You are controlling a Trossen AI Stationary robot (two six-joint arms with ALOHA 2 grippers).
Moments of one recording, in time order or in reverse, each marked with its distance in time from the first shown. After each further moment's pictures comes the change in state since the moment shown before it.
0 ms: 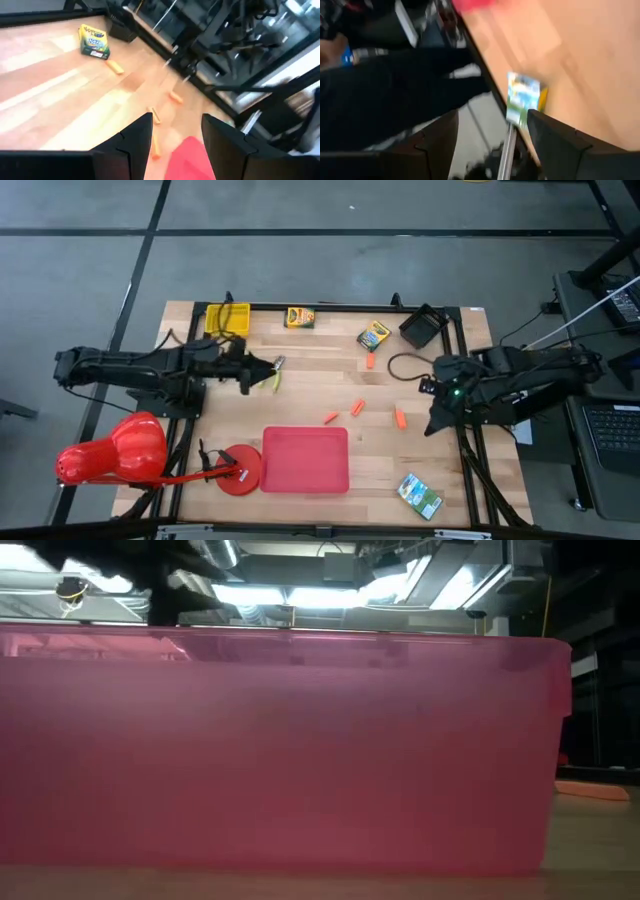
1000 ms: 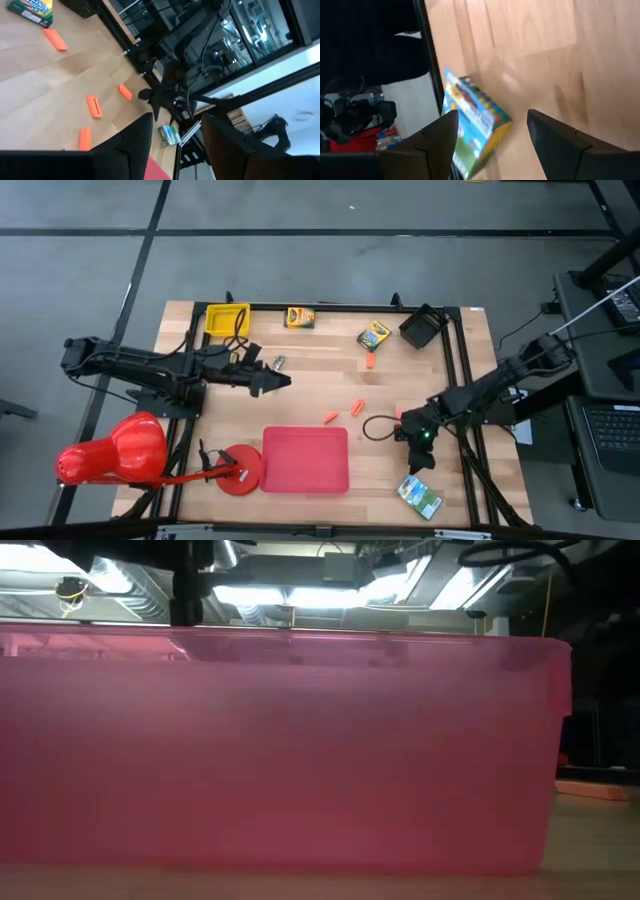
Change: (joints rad) left arm -0.098 0.160 -0.011 0.311 0.038 -0.321; right arm 0.308 0.529 -0.430 0.977 0.069 -0.086
